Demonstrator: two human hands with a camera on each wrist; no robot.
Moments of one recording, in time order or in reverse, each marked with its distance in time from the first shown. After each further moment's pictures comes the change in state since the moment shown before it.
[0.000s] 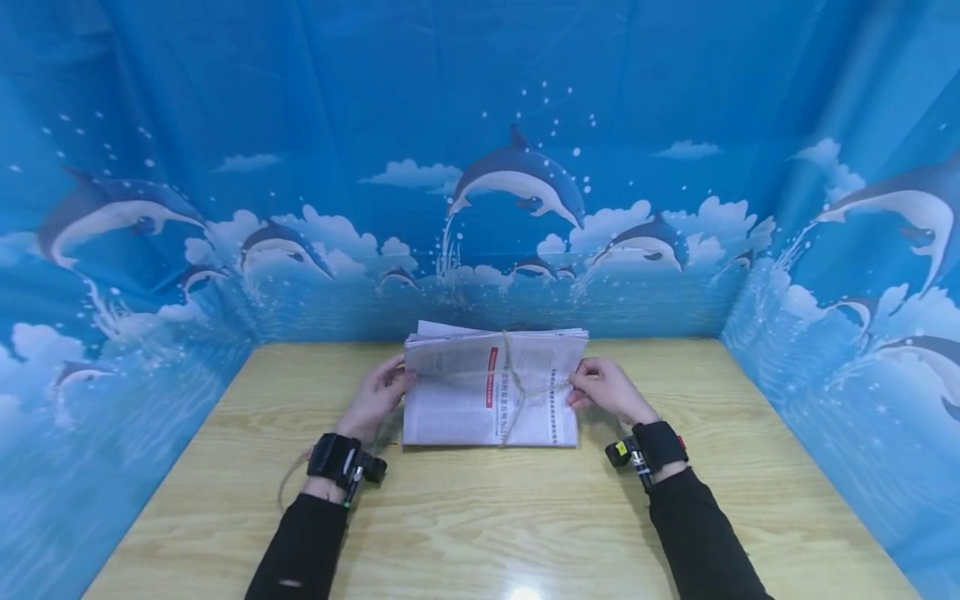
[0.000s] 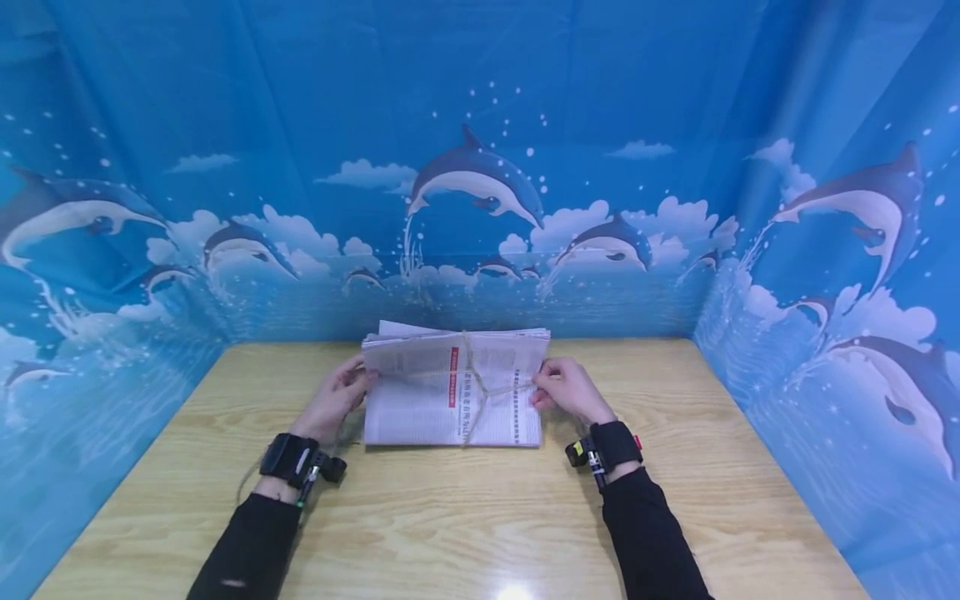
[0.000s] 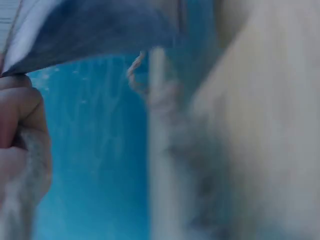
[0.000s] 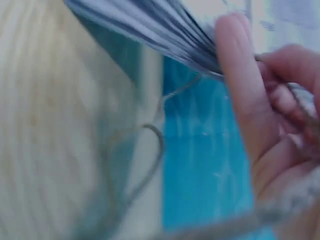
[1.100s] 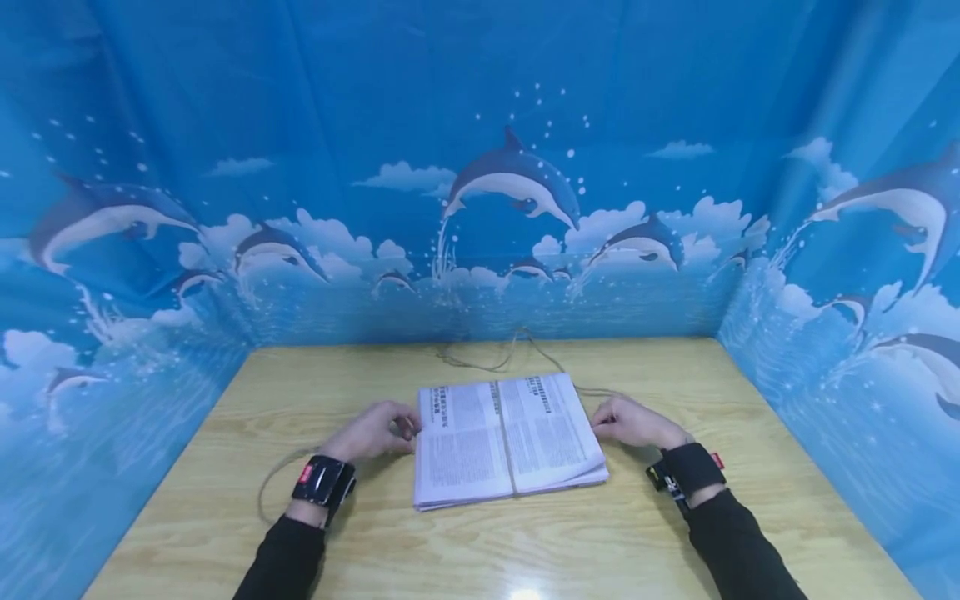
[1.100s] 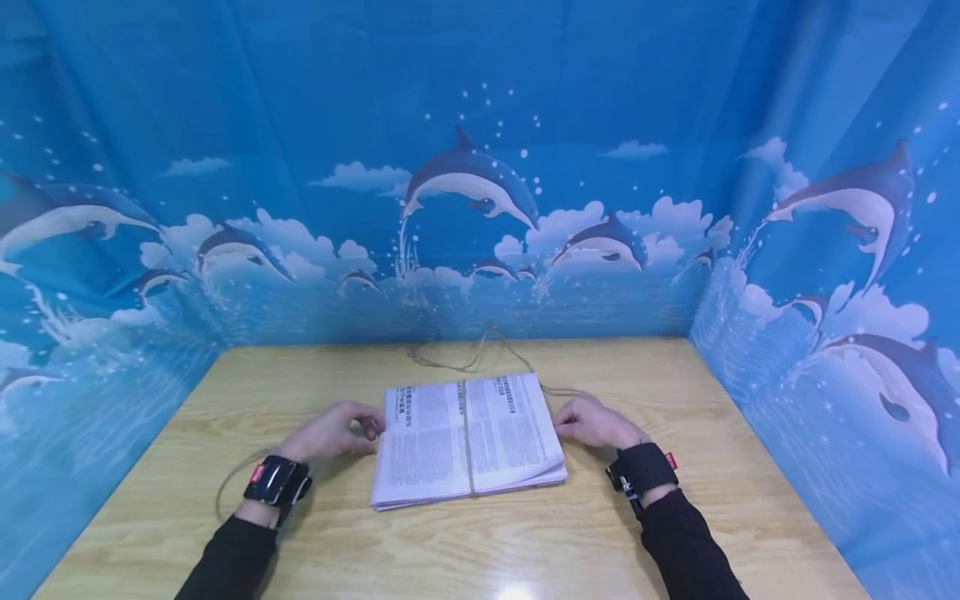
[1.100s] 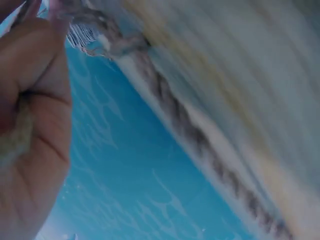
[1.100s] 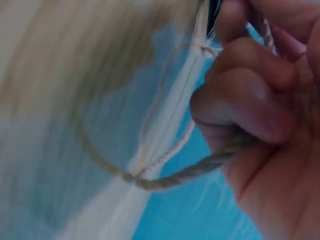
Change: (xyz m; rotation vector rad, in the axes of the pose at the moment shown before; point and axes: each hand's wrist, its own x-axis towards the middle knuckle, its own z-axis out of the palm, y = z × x) left_hand -0.028 -0.002 0.001 0.696 -0.307 -0.083; right_hand -0.040 0.022 -0.031 -0.588 -0.303 -0.277
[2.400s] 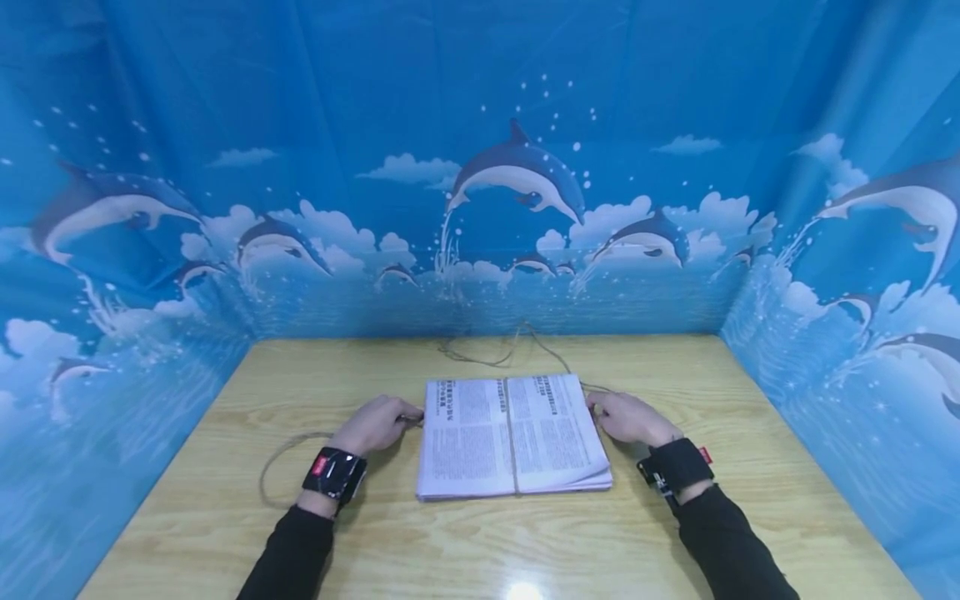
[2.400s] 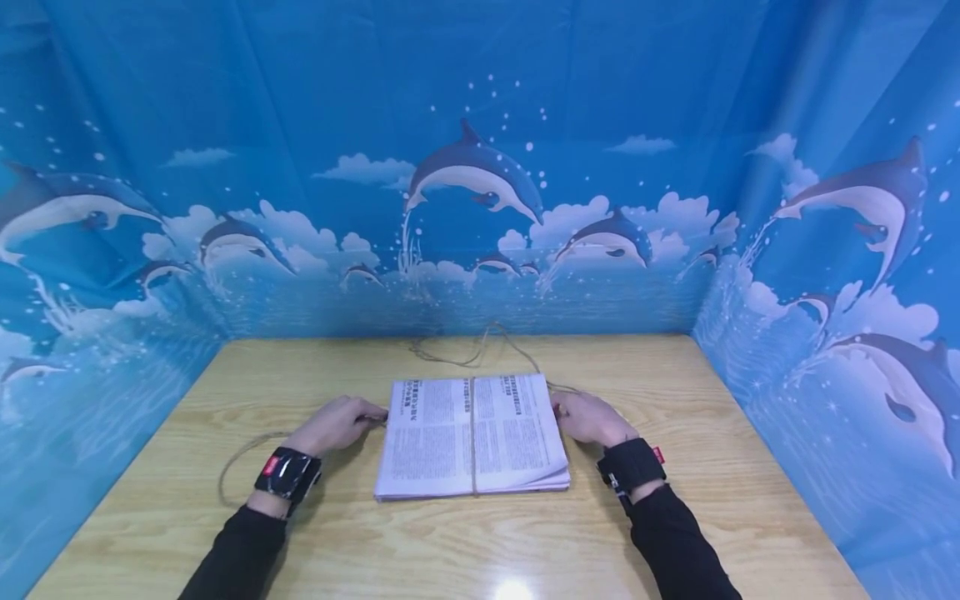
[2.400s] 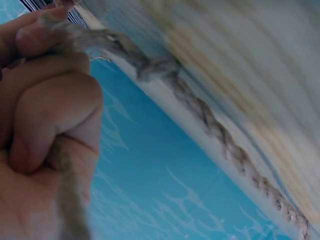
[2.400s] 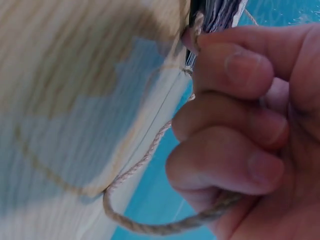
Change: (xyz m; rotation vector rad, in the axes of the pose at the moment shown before) left_hand 0.003 0.002 0.011 0.388 0.119 0.028; right_hand 0.011 -0.016 0.009 -0.224 0.023 0.274
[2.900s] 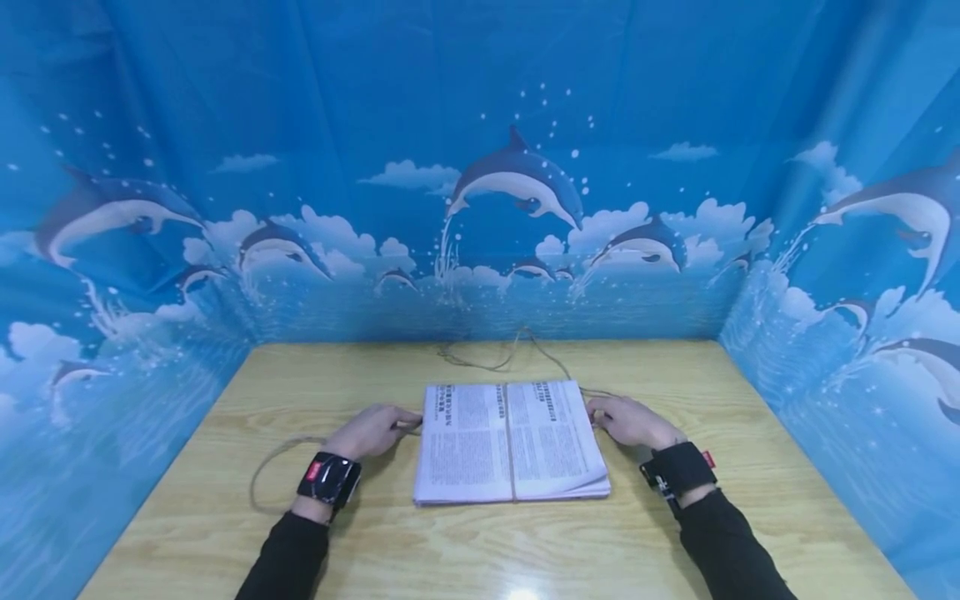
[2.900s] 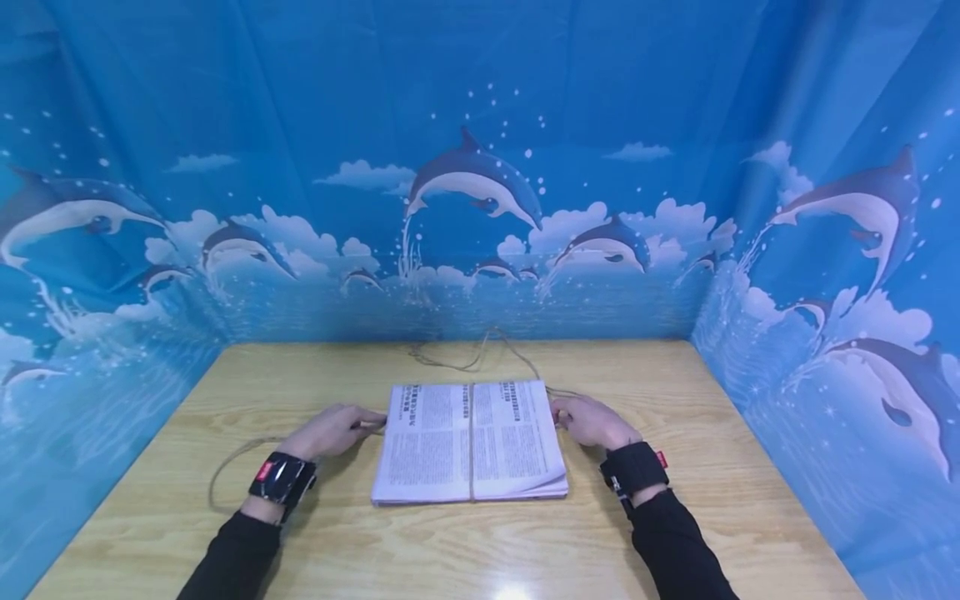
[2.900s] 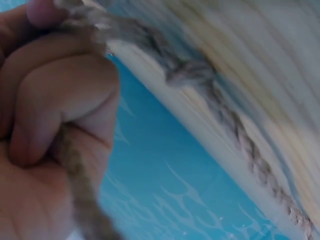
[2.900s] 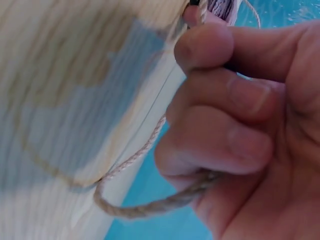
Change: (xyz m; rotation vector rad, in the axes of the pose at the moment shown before) left_hand -0.004 -0.002 -0.004 -0.033 -0.072 -0.059; right_hand -0.004 0.004 -0.004 0.016 0.008 -0.089
